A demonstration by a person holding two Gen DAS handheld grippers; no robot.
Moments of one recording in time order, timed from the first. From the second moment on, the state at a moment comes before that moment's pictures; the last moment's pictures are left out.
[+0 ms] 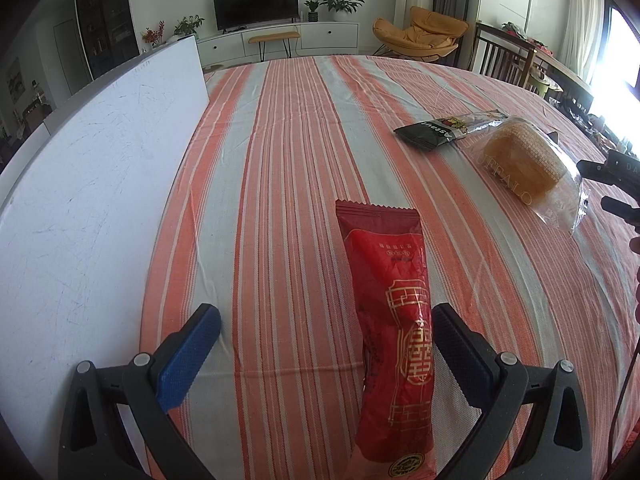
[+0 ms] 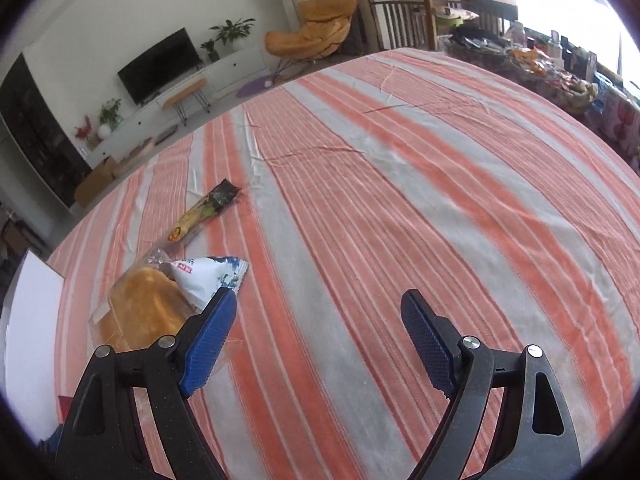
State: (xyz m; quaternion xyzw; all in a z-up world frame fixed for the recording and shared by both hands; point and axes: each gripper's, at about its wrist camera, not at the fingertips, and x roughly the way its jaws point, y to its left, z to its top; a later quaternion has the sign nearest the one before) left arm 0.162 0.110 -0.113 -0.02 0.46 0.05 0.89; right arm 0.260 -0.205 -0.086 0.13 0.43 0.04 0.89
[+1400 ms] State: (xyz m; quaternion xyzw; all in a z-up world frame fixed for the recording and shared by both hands) left arm 0.162 0.111 -0.113 -0.02 0.46 0.05 0.89; right arm 0.116 -0.149 -0.098 0.02 0.47 0.08 0.88
